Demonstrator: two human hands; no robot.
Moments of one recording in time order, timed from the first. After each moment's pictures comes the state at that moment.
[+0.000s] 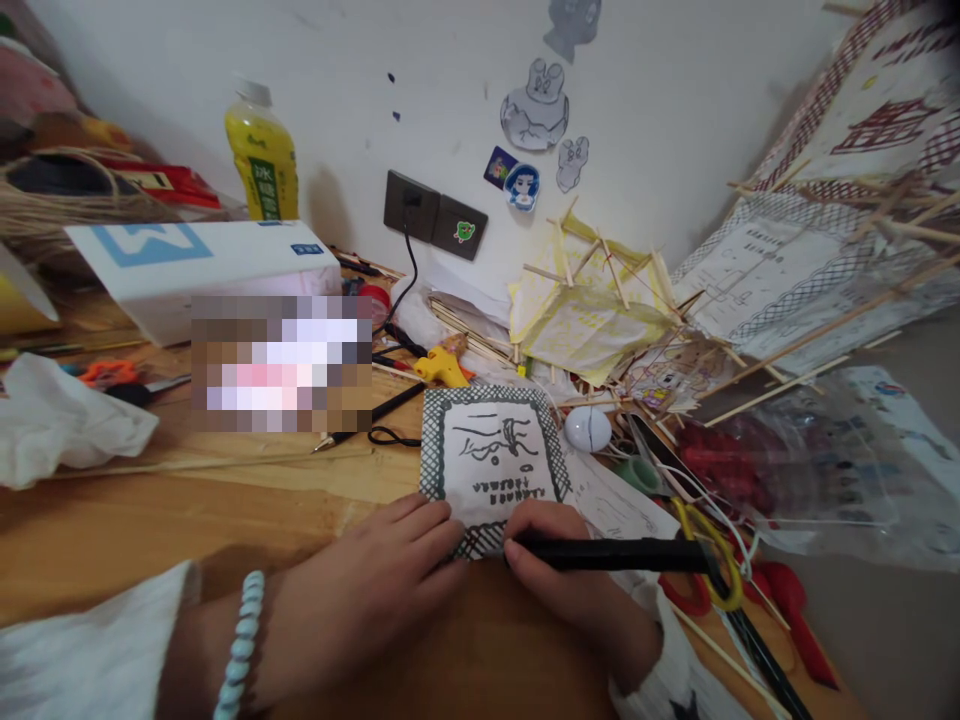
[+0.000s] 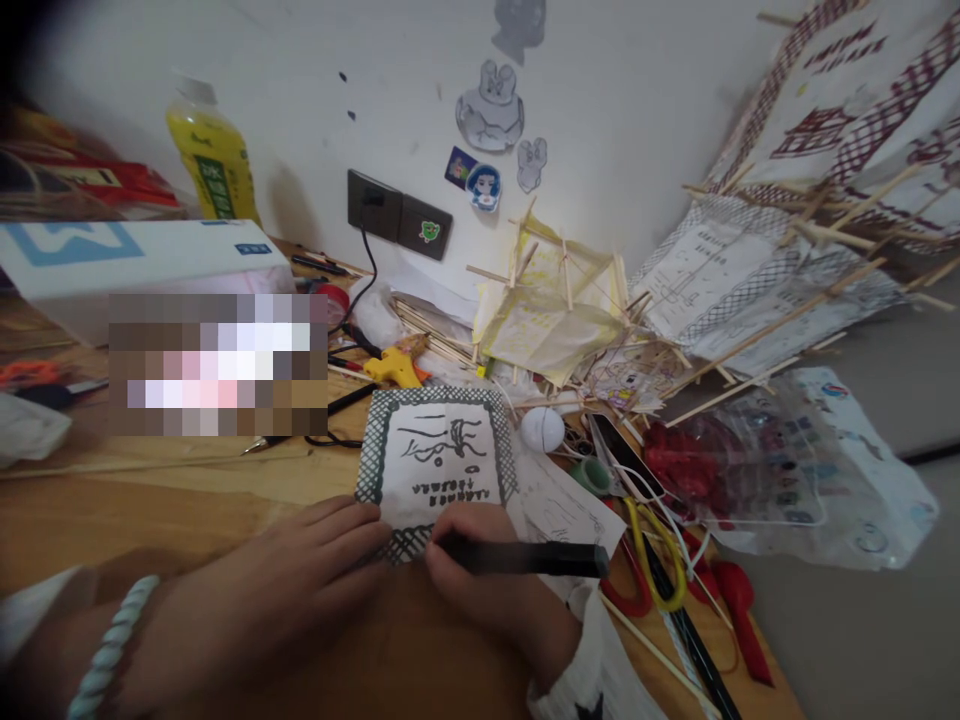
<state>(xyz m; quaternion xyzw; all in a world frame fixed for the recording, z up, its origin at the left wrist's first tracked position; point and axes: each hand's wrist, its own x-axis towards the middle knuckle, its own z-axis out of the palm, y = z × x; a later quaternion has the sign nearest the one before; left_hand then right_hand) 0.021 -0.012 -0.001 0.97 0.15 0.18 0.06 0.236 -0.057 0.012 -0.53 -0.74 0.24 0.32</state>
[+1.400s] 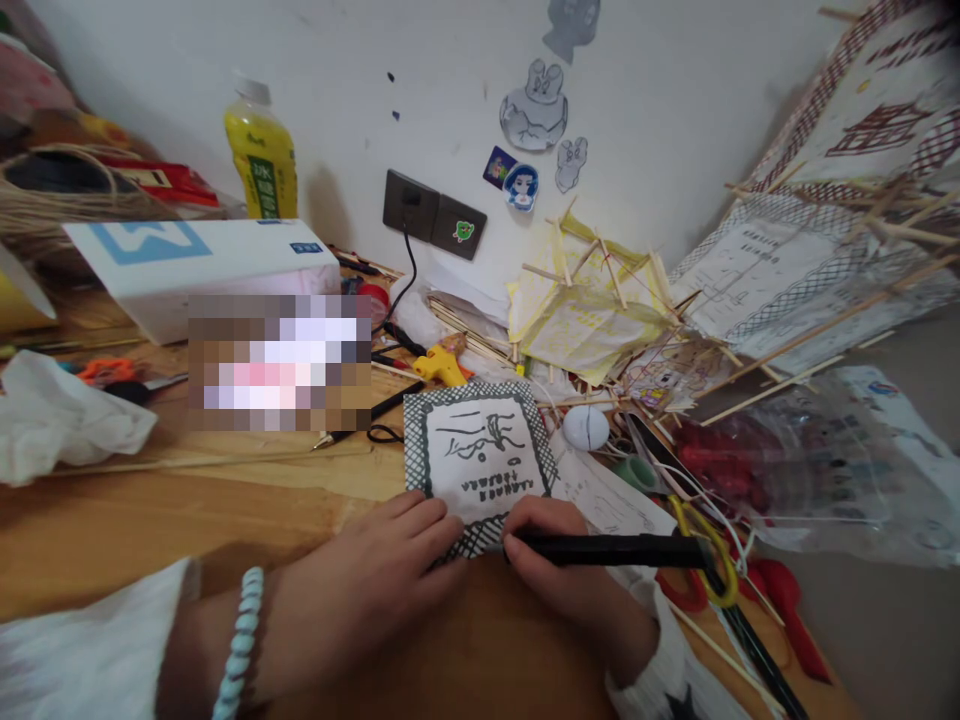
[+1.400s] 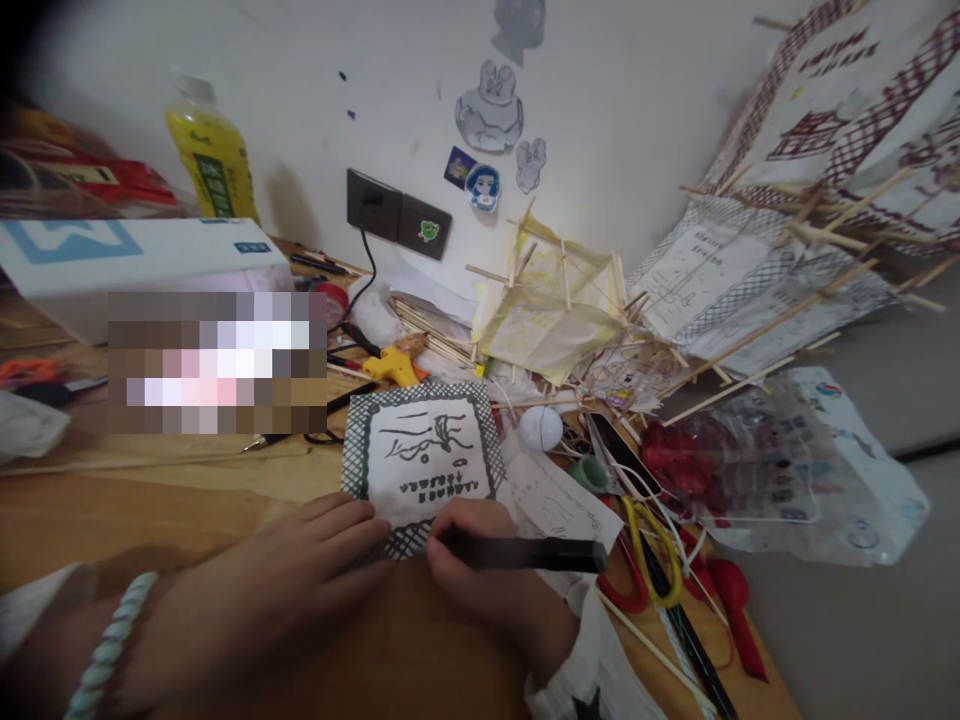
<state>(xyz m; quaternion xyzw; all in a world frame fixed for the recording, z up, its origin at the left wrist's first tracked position) 0.022 -0.011 0.001 0.97 0.14 0.18 0.02 0.238 -0.058 0.015 -0.55 -0.74 0.24 0.31</state>
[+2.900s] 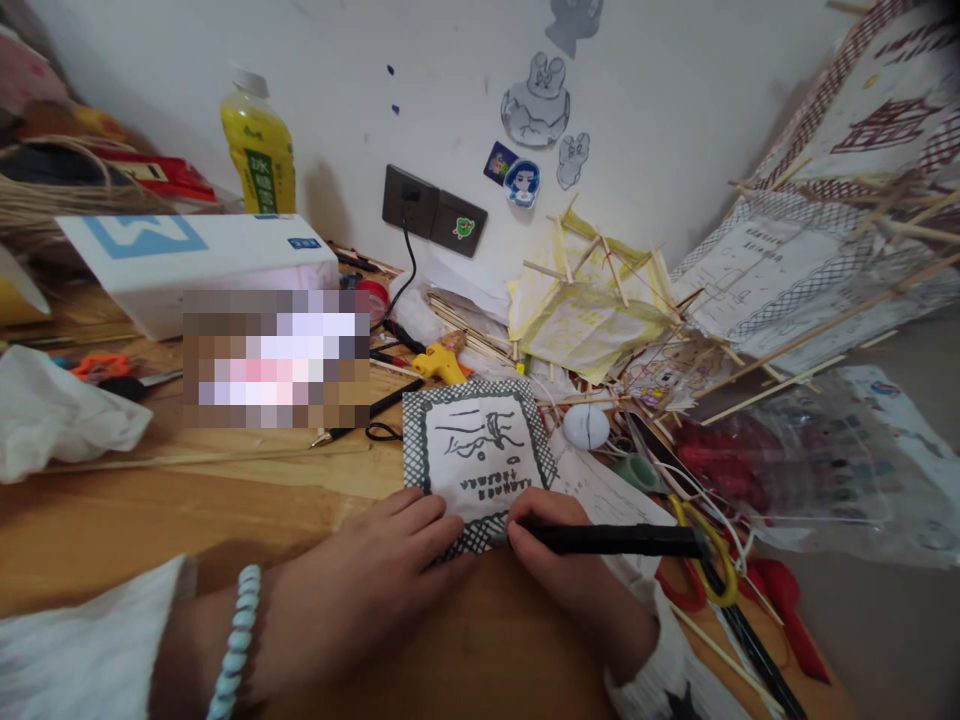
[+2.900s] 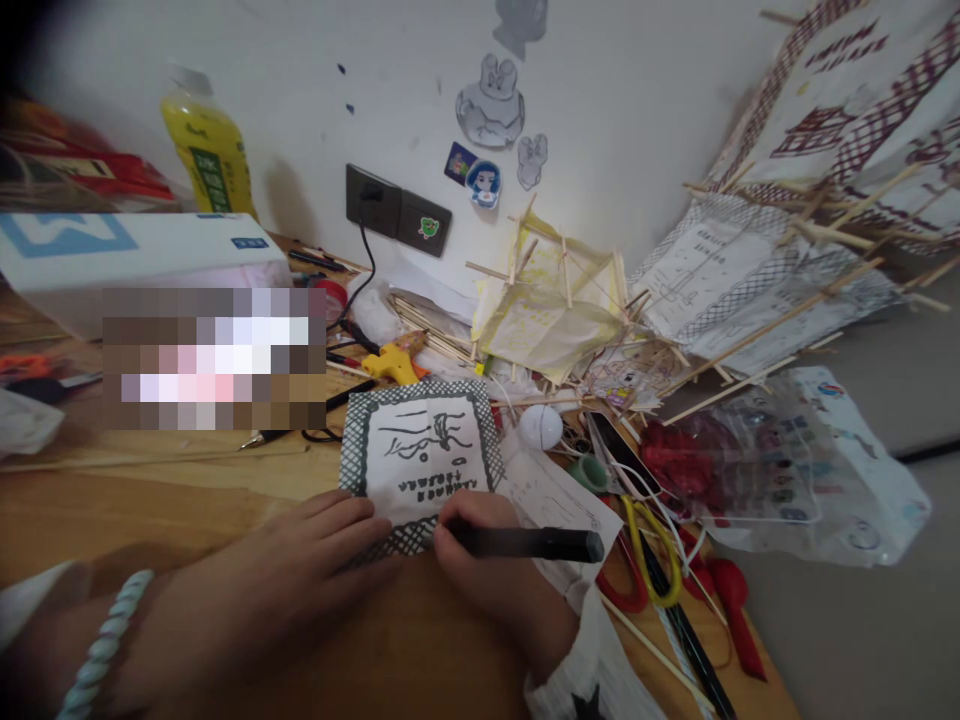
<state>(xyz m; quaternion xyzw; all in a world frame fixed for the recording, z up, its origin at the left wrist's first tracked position) 0.023 -0.012 0.003 0.97 0.13 0.21 0.03 0.238 -0.053 0.010 -0.58 -0.72 0.22 0.31</state>
